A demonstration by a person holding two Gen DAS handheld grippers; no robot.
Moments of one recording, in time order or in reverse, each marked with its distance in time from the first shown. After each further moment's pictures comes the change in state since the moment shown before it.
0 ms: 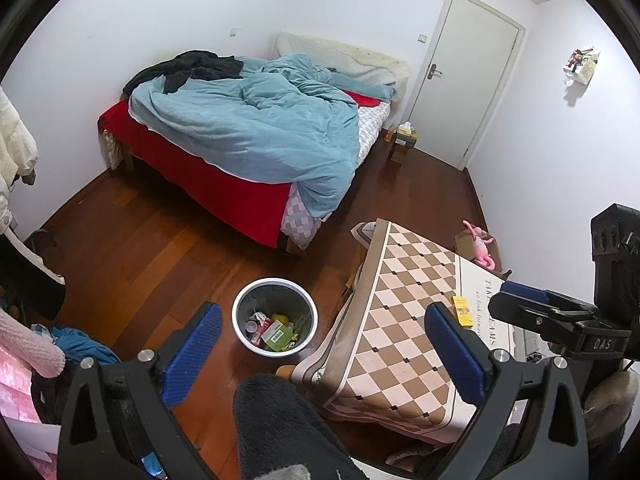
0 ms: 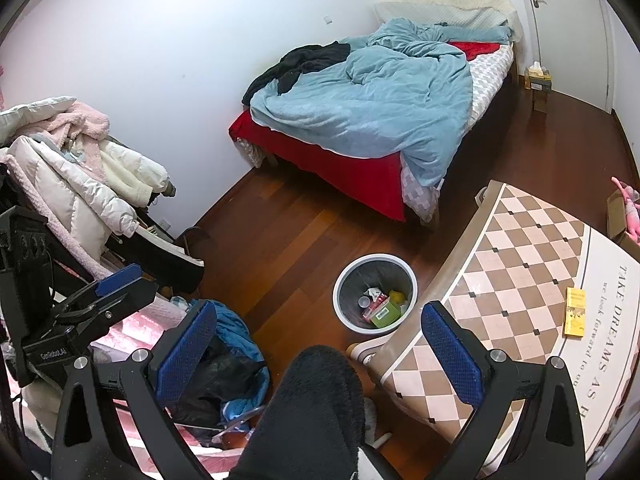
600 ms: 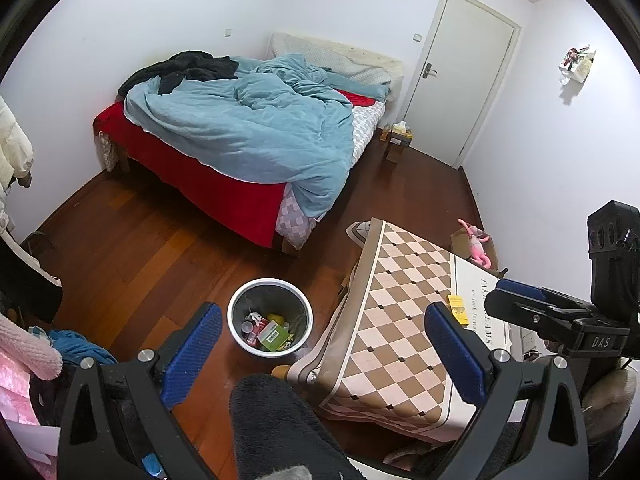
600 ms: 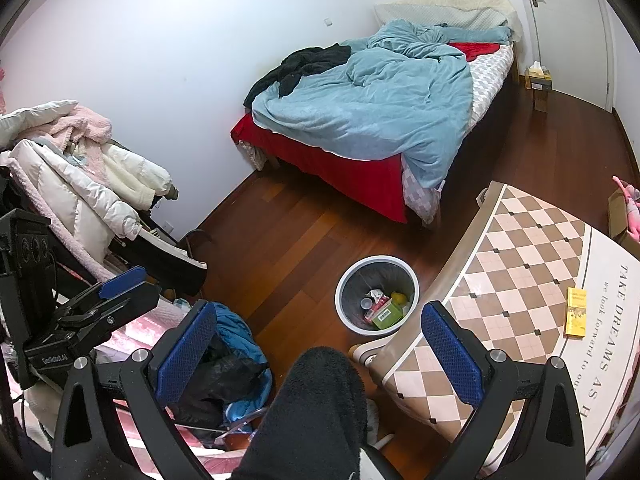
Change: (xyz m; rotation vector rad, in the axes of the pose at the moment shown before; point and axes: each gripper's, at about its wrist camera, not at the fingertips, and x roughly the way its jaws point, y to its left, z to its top) left arm 0.003 -0.005 0.003 0.003 0.003 -0.014; right arm -0.003 0.004 -0.001 0.008 -0.015 0.003
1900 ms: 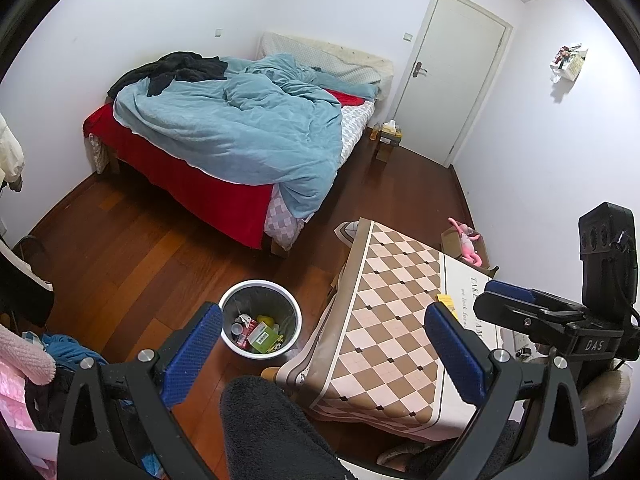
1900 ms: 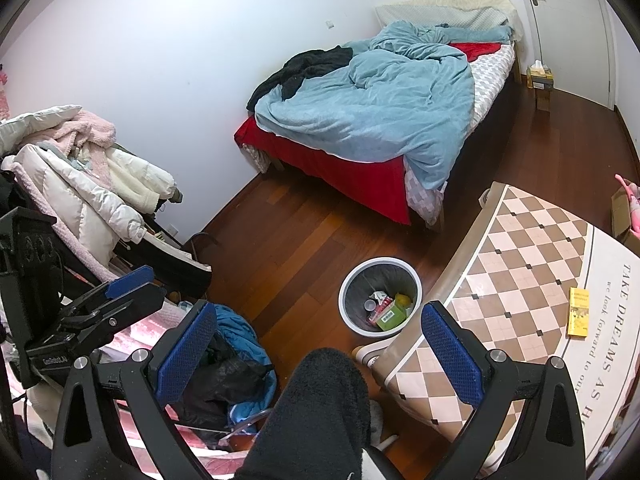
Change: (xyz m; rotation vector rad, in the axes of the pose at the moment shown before) left arm 0.003 -0.011 -0.001 0.001 -0.004 -0.032; right arm -0.005 0.004 0.000 0.011 -0.009 0.014
